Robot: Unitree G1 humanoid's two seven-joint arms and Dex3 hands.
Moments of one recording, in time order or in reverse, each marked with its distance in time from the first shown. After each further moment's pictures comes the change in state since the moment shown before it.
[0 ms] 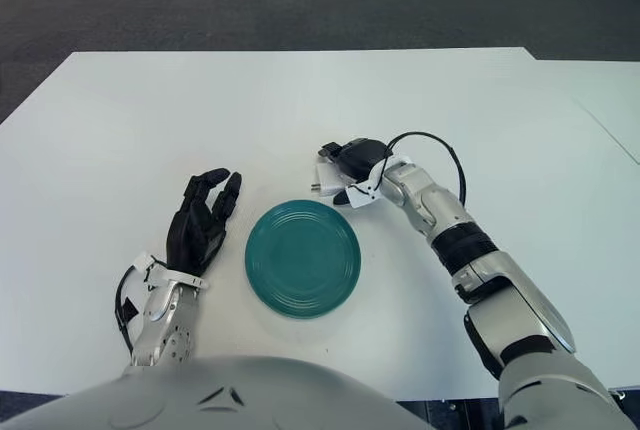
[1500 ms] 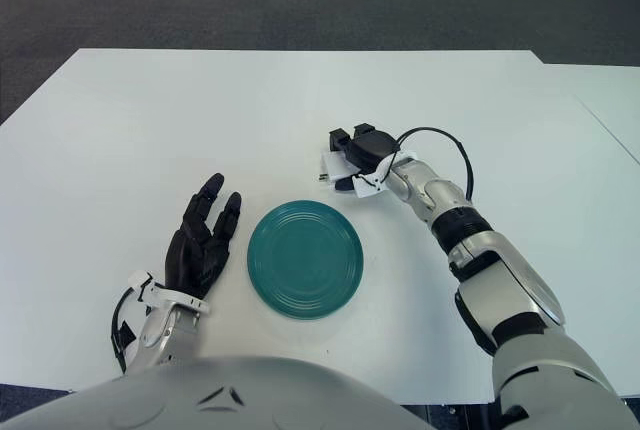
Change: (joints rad) left arm 0.148 0.004 -0.071 -0.215 -0.034 0.185 0.111; right arm -0.109 -0.006 0.062 0.235 0.056 -0.077 -0.163
